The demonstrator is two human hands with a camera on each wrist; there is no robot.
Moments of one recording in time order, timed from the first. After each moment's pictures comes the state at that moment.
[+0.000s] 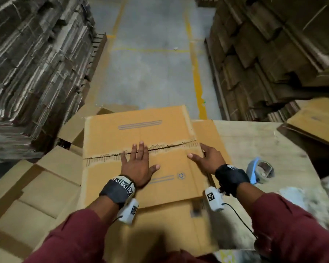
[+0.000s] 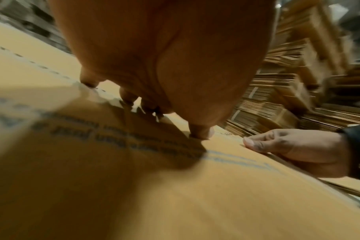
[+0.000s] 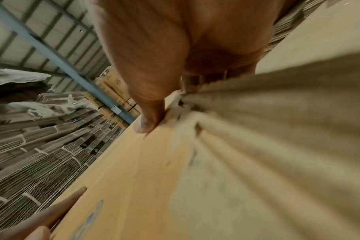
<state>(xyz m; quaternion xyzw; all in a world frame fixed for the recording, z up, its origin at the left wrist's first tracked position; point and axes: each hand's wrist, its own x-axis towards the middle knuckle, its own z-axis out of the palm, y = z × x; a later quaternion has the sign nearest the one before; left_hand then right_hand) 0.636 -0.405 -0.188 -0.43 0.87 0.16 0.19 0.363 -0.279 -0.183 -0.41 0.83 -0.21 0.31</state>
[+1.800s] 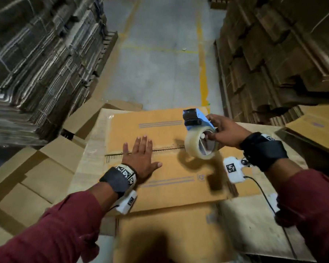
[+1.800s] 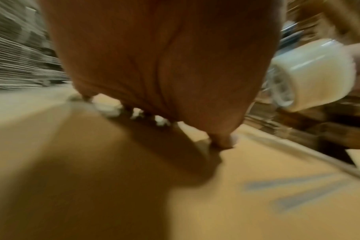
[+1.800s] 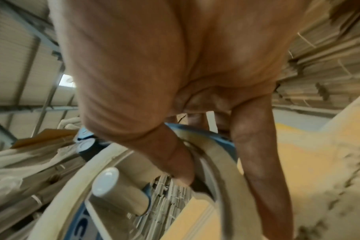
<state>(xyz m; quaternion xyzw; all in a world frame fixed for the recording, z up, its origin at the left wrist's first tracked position) 0.595 -0.363 -0.165 -0.44 0.87 0.13 0.21 0.298 -0.277 -0.043 -0.56 0.70 -0.23 0.37</state>
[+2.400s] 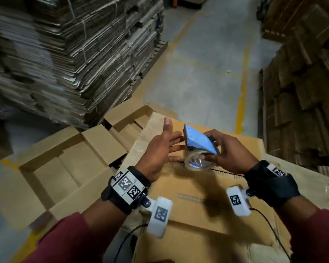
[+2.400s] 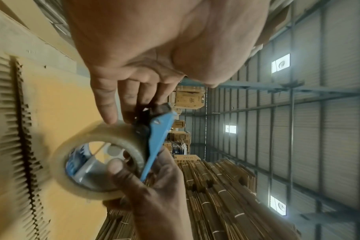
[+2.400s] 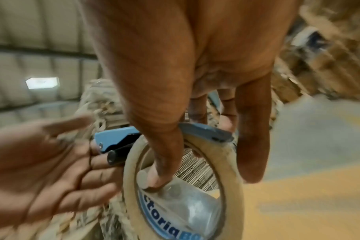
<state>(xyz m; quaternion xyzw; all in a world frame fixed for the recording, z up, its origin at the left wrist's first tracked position) 0.716 -0.383 -0.035 -0.48 0.41 0.70 -0.33 0.480 -0.361 -0.038 -0.71 0.63 -0.17 0.27</state>
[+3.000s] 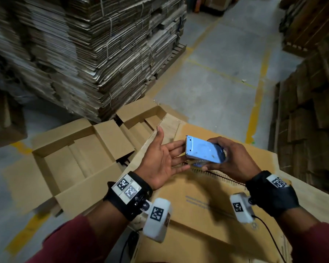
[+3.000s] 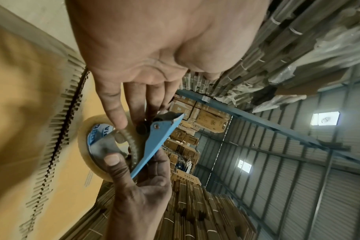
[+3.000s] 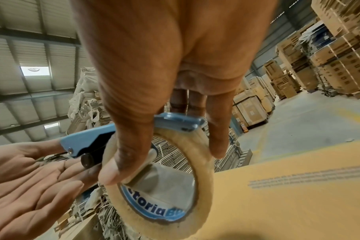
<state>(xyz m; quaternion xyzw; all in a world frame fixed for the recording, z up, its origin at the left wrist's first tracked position) 0.751 -0.374 -0.050 -0.40 0.22 0.82 -0.35 0.499 -0.376 -0.052 -0.74 0.59 -0.20 0.26</state>
